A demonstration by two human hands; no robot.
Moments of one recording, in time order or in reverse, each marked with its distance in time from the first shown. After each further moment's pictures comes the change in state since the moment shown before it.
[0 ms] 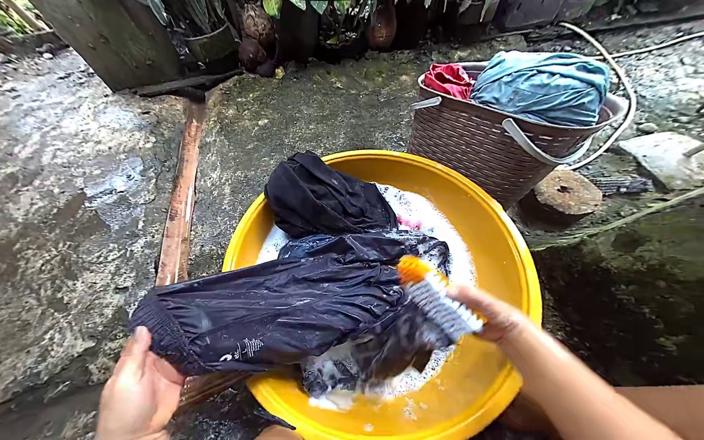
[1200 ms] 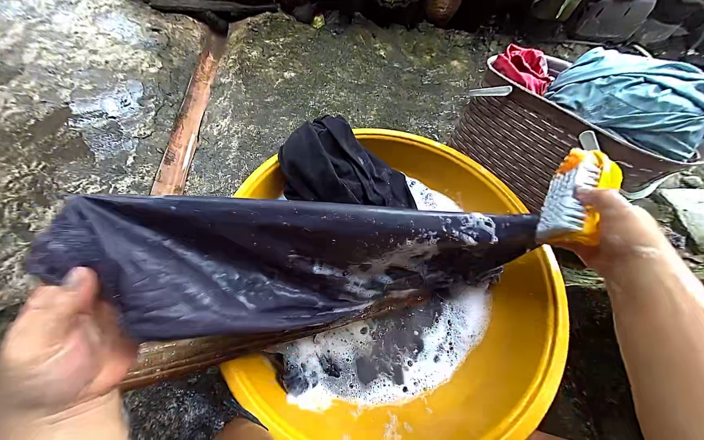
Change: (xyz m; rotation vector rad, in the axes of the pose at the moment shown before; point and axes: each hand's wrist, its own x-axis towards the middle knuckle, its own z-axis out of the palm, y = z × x) left_hand 0.014 0.011 0.010 -0.093 -0.128 0.256; right_hand 0.078 -0.130 -0.082 -0.324 0.700 -0.303
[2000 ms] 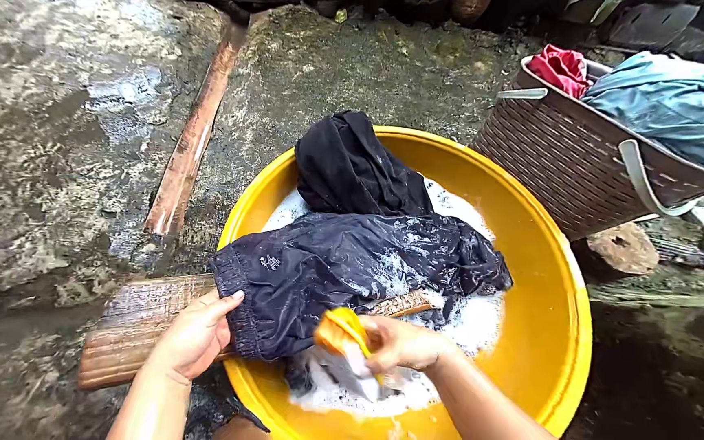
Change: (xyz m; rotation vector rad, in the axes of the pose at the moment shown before) left_hand -0.012 -0.071 0.021 0.062 0.032 -0.719; right_hand -0.169 0.063 0.165 0.003 -1.603 0.119
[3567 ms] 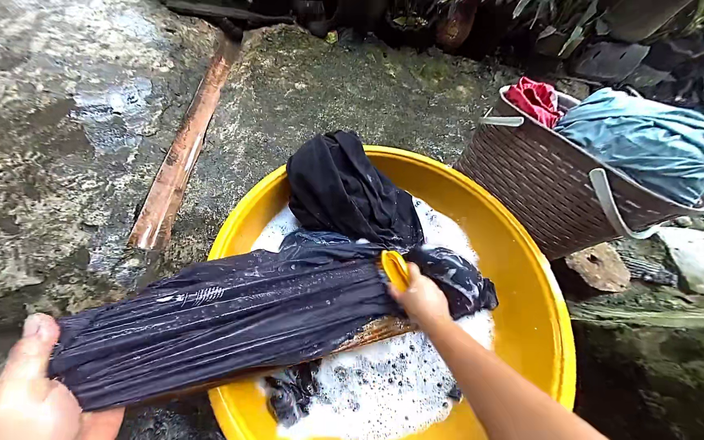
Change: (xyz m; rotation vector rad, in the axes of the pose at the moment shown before) left_hand -0.053 0.037 -0.018 -0.229 0.520 0.455; right_hand 0.011 0.022 -0.112 -0.942 1.071 0.623
